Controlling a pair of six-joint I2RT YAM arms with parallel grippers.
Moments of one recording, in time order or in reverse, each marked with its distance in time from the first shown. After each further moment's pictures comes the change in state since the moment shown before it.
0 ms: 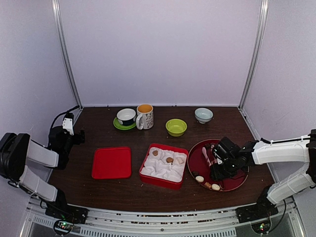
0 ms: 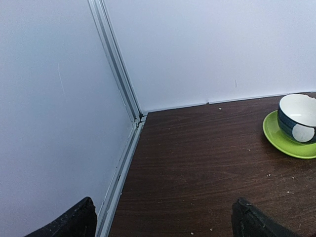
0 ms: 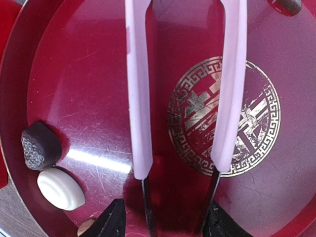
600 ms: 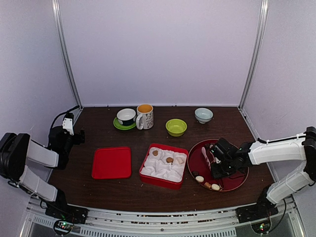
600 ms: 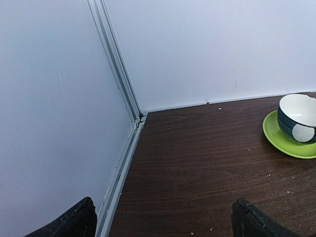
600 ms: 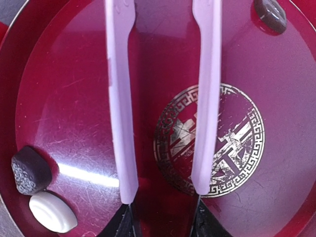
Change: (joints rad) left arm 0.000 0.000 0.000 0.000 0.000 0.000; right arm 0.019 0.050 0.008 0.048 0.112 0.010
